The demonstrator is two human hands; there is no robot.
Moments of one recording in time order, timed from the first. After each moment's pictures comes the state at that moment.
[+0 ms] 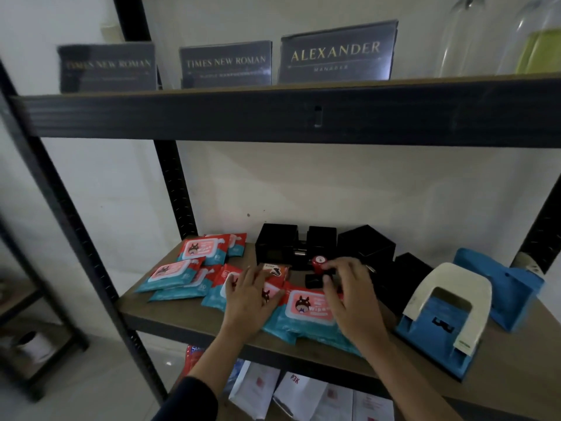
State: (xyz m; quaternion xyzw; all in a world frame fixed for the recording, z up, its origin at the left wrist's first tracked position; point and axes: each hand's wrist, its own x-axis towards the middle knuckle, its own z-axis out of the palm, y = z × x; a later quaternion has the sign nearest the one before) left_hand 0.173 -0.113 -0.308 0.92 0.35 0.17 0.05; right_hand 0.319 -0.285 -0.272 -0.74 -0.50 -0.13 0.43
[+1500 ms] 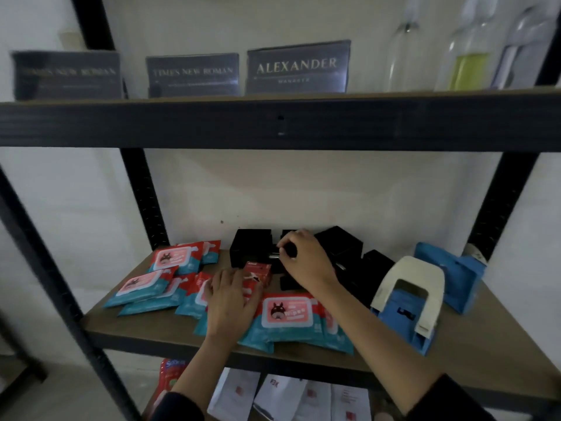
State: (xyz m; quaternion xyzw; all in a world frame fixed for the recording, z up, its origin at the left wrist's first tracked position) left_hand 0.182 -0.133 -0.297 0.88 0.36 0.31 0.06; right_hand 0.342 -0.226 -0.231 -0.76 -0.50 -0.07 0.40
